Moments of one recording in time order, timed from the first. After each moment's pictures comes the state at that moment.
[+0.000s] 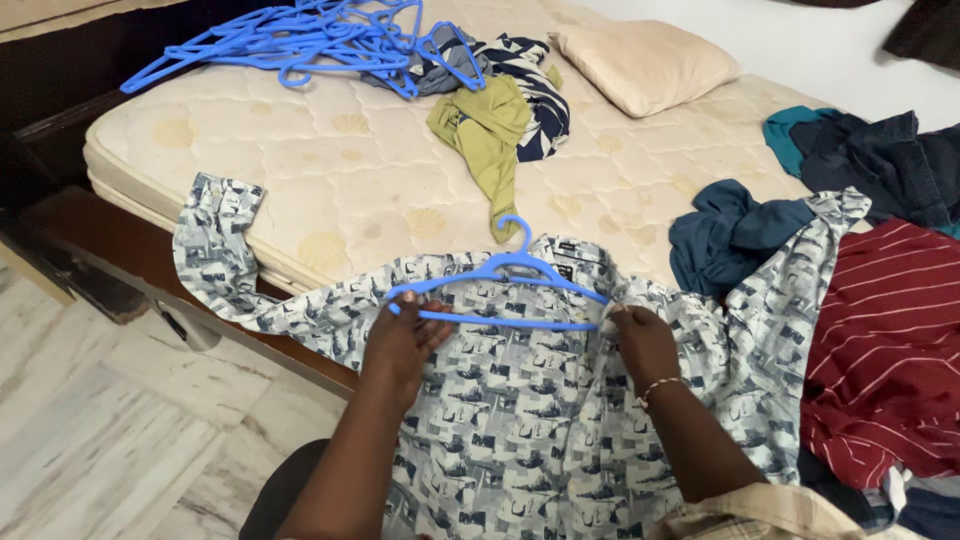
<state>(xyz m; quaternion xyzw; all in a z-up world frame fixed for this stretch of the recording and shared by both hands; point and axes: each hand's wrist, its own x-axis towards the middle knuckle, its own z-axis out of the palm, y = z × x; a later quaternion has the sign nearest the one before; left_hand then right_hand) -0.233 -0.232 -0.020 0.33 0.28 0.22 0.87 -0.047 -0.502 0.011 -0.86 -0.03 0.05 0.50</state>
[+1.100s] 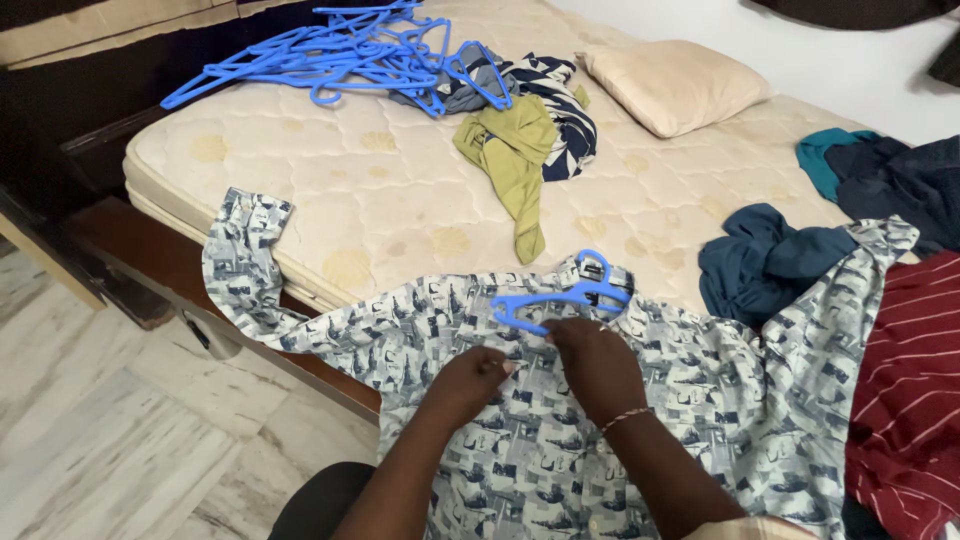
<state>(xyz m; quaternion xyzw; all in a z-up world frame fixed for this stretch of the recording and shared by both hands) -0.209 -0.258 -0.066 0.74 0.23 0.04 0.64 -0.118 -0.421 0.052 -0.88 -0.42 -0.09 0.19</state>
